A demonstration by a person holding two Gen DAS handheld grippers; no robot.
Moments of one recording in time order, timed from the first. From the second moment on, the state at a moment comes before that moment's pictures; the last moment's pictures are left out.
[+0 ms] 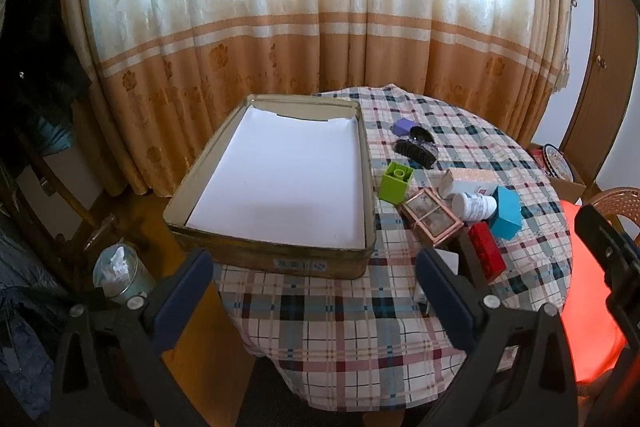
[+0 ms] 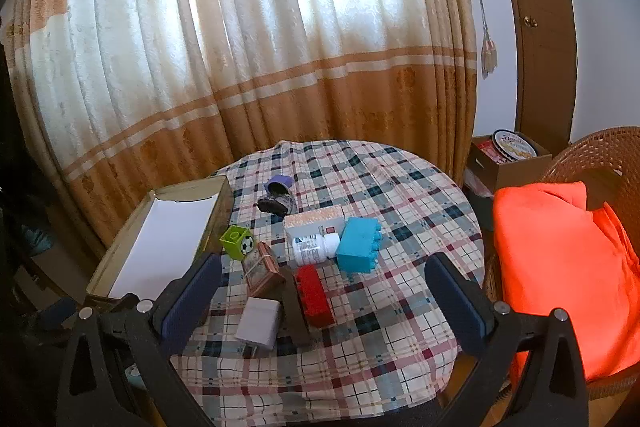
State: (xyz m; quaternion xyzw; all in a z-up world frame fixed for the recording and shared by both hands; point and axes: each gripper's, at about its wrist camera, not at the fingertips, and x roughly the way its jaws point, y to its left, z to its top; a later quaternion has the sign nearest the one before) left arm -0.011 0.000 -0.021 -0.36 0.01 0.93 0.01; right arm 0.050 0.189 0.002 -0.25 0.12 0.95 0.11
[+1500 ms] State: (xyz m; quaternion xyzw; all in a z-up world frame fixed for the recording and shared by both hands) left arm -0.035 0.093 -0.082 -0.43 0.09 0.89 0.14; right arm 0.043 0.248 -0.054 -0.29 0.12 0.94 0.13
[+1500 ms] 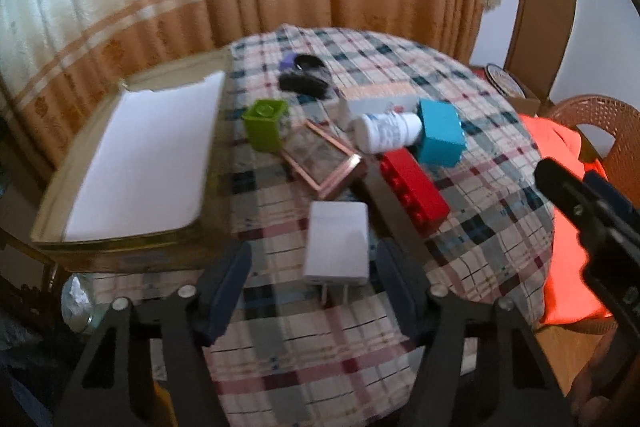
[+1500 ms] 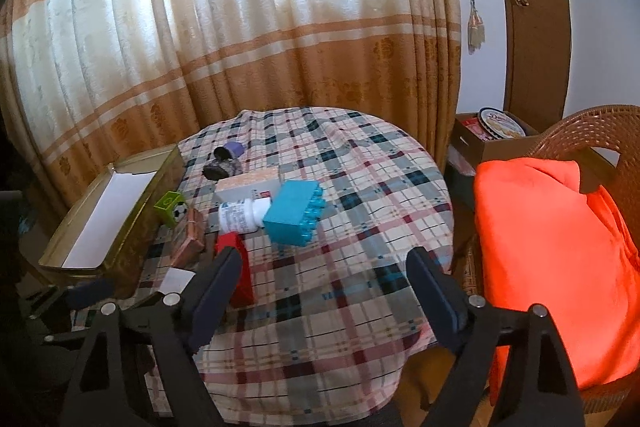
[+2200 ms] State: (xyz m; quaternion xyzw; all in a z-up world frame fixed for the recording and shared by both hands) left arm -0.064 0.096 -0.110 -0.47 0.06 0.87 0.15; right arm 0.020 0.257 -0.079 -0.32 0.14 0.93 0.07
